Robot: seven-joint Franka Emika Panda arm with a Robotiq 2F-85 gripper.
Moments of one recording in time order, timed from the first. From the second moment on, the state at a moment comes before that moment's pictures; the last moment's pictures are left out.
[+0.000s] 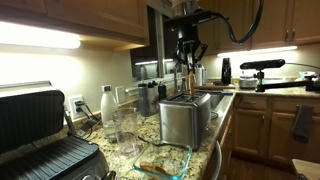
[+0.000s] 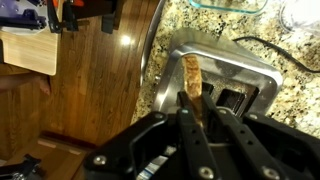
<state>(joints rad) -0.11 -0.17 -0.05 -1.94 -0.10 1.75 1.17</state>
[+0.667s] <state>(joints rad) -0.13 -0.12 -0.10 -1.98 -0.08 1.85 1.17</state>
